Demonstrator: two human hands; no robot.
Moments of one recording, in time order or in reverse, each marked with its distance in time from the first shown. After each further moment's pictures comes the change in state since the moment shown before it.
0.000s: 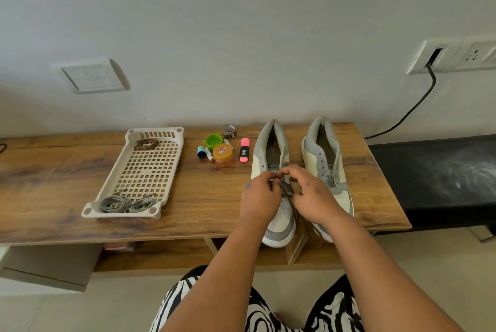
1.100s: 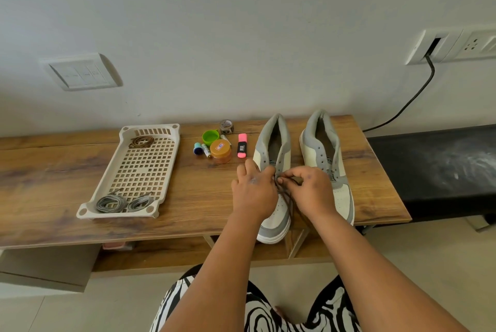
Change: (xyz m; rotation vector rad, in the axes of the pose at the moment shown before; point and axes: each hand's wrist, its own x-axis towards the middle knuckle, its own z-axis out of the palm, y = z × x) left_hand 0.002 0.001 -0.016 0.514 -0.072 0.129; right_hand 0.004 0.000 0.020 0.084 0.355 0.053
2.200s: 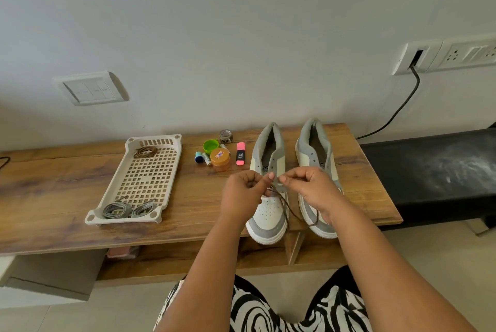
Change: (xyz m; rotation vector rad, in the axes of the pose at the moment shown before) left_hand -0.027 0.003 -0.037 -0.943 0.018 -0.174; right_hand -0.002 -0.026 -0.046 0.386 -0.298 0.313
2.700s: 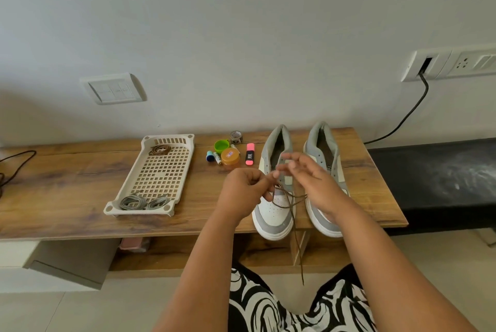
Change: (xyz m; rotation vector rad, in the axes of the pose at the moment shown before) left_hand -0.024 0.025 -0.028 0.122 -0.092 0.092; right_hand -0.021 -0.019 0.006 0.105 -0.128 -0.173
